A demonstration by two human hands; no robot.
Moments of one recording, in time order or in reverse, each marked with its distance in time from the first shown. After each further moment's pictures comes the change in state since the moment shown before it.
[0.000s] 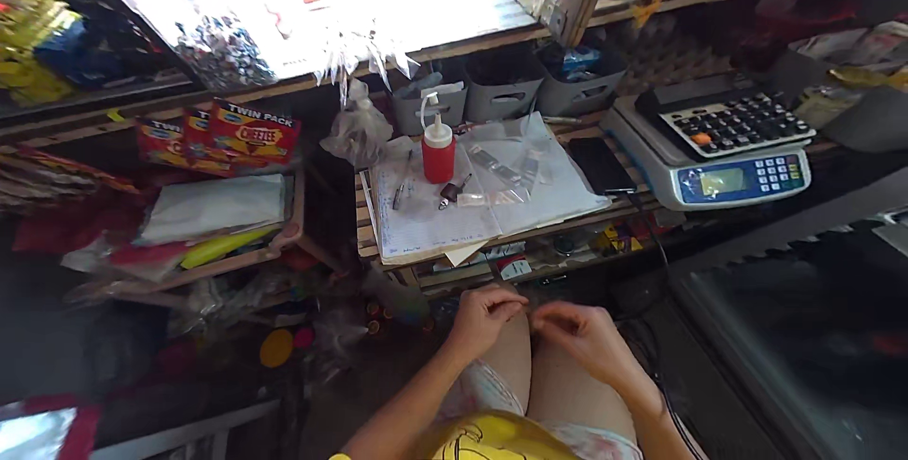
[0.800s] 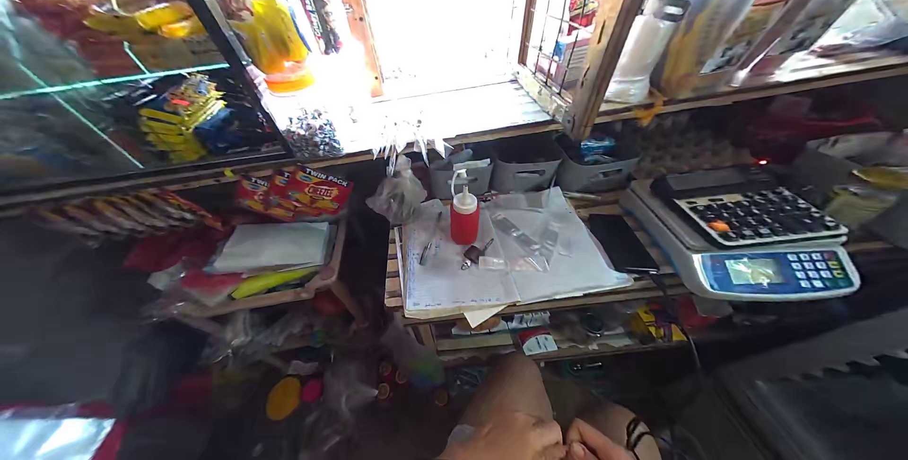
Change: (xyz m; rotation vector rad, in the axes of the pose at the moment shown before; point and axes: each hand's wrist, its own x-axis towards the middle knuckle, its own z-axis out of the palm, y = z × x) left_hand -0.030 0.007 0.017 0.618 -0.417 0.234; right_hand -0.026 0.059 0.002 0.310 -0.408 -0.063
